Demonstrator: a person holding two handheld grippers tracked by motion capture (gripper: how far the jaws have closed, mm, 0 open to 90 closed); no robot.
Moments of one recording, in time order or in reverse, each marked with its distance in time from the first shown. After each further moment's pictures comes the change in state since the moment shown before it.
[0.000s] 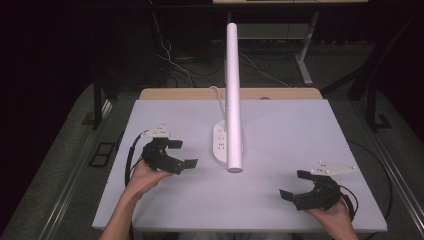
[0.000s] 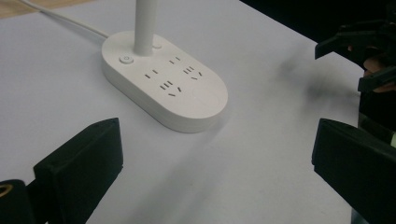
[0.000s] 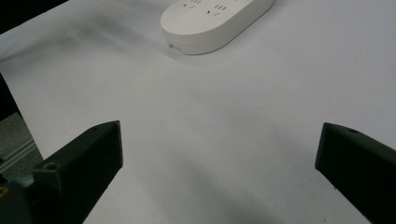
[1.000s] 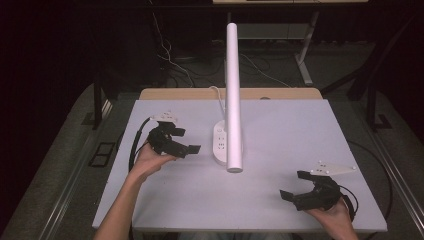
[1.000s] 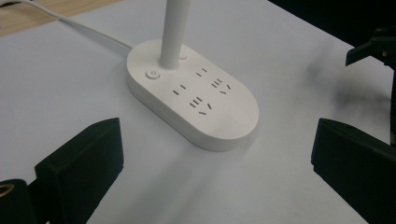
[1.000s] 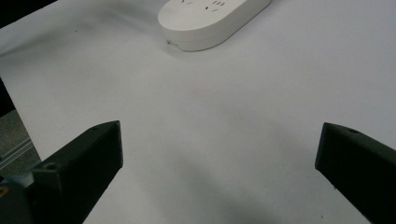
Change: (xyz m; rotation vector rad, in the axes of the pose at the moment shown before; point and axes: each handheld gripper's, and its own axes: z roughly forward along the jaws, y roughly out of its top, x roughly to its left) left arm 0.025 0.029 0.017 0.052 0.030 0.013; right arm -0.001 -0.001 0.001 0.007 -0.007 -0.003
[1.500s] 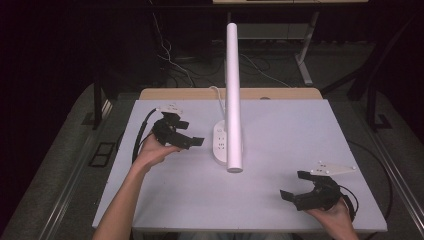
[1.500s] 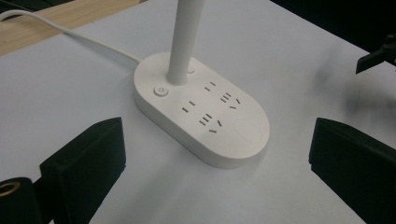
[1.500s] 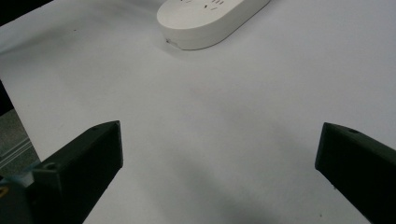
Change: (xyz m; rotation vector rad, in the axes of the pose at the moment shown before) left arm 0.009 0.021 0.011 0.023 0.004 0.021; right arm -0.001 0.000 0.000 0.002 -0.004 -0.002
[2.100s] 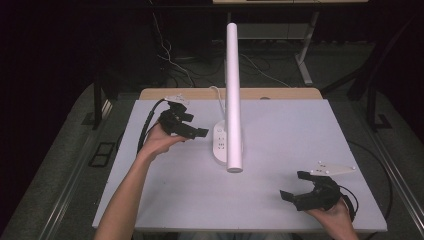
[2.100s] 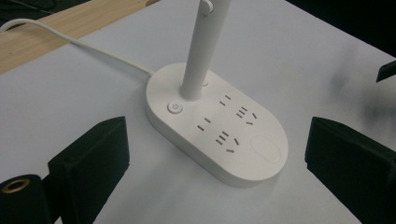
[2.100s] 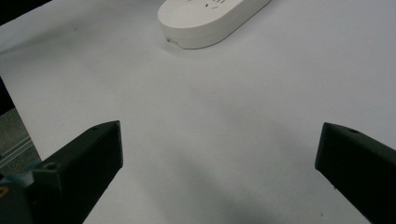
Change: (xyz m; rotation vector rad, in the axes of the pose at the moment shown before) left arm 0.014 0.024 0.016 0.042 0.010 0.013; right arm 0.001 0.000 0.000 0.006 0.005 0.002
